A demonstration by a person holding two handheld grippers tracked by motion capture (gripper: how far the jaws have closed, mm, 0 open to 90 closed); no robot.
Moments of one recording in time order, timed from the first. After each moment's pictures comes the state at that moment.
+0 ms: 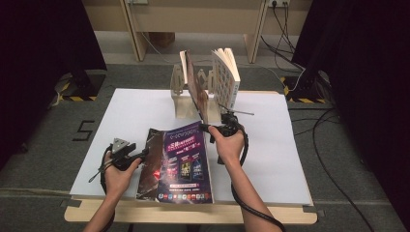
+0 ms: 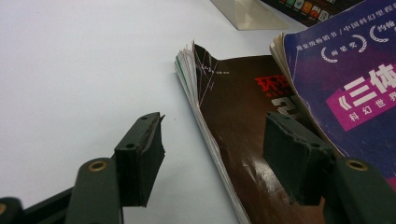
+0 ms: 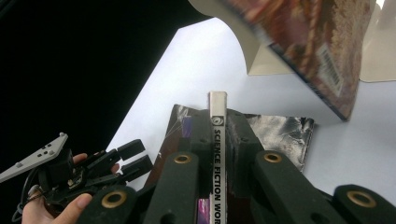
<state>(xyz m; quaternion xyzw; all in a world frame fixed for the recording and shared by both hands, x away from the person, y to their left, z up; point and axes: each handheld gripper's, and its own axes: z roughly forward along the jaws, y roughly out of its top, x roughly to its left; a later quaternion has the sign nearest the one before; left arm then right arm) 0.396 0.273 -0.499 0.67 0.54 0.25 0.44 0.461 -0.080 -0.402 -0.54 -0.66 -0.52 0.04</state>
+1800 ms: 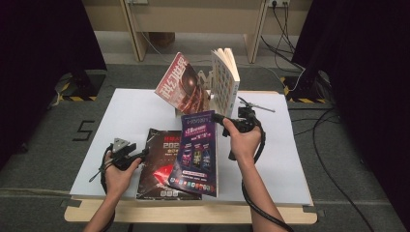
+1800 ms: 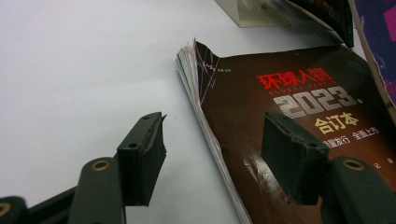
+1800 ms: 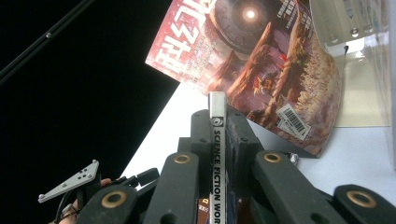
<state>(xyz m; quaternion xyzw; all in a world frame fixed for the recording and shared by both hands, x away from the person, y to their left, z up) 0.397 0.273 -0.499 0.67 0.54 0.25 0.44 0.443 -0.116 -0.359 -0.53 -0.63 -0.57 0.01</state>
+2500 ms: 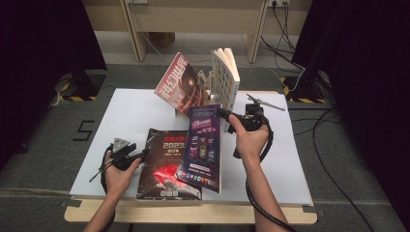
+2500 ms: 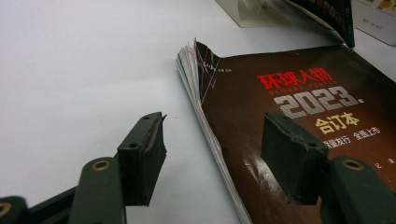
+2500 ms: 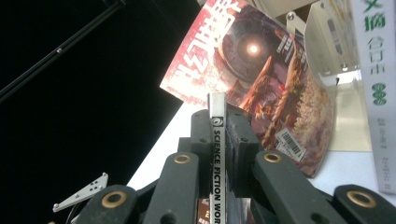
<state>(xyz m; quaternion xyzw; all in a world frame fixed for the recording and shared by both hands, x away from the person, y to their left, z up) 0.397 0.273 -0.499 0.67 0.54 0.25 0.44 0.432 -0.128 -0.335 -0.51 -0.62 -0.60 -0.03</state>
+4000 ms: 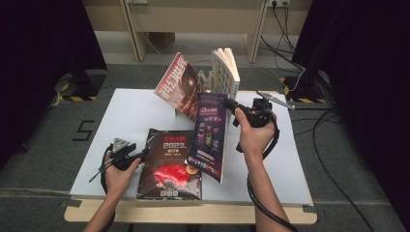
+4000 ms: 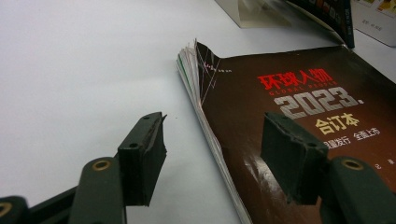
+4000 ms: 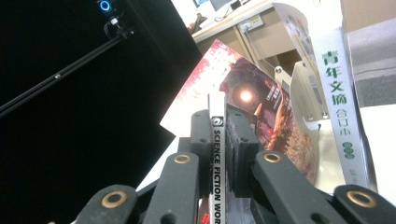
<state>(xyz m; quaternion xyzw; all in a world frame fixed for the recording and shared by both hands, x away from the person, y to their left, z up) 0.397 0.273 -0.499 0.67 0.54 0.25 0.44 0.426 -0.137 -0.312 -0.50 -0.59 -0.63 -0.10</state>
